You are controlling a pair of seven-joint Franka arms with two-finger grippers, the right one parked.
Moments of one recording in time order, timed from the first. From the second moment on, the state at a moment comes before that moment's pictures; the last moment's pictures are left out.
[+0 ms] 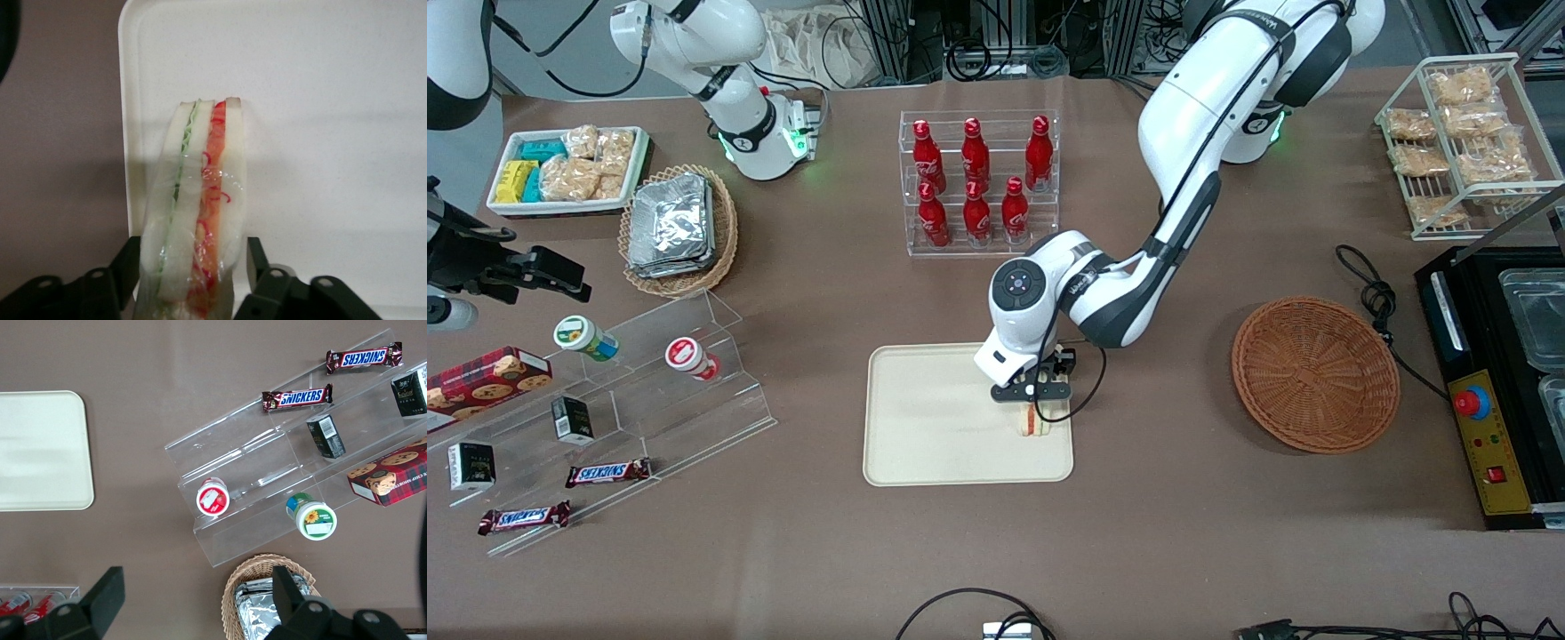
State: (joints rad) arm -0.56 0.81 -0.21 -1.39 0.30 2.17 -0.90
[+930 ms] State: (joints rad) arm -0.44 0.55 -0.19 -1.35 0.30 1.90 -1.05
